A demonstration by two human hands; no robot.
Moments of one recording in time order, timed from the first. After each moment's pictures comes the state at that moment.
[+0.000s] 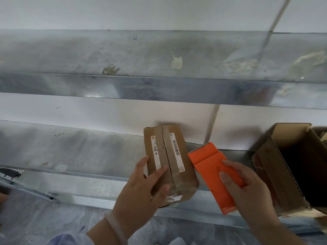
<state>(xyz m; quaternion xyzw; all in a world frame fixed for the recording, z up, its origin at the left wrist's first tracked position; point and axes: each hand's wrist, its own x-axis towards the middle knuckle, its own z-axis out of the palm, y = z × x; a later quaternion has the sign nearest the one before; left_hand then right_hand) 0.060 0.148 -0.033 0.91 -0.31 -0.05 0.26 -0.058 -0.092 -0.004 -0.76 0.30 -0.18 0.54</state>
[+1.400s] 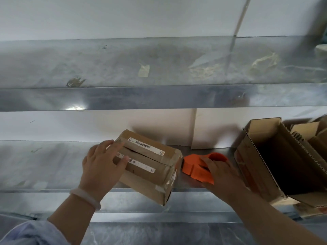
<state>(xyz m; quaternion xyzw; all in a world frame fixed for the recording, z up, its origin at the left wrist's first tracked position) 0.141 0.147 0.004 0.96 -0.19 0.04 0.18 -0.026 -0.161 -0.072 -0.98 0.16 0.02 0.08</state>
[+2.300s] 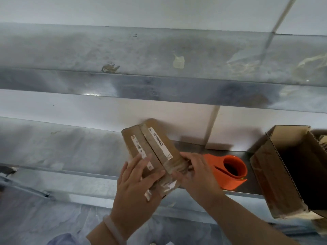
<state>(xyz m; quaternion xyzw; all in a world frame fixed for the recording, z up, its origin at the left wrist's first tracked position) 0.065 0.144 -0.049 0.87 -0.35 0.17 0.31 0.011 -0.056 -0.031 -0.89 0.13 -0.08 0.42</state>
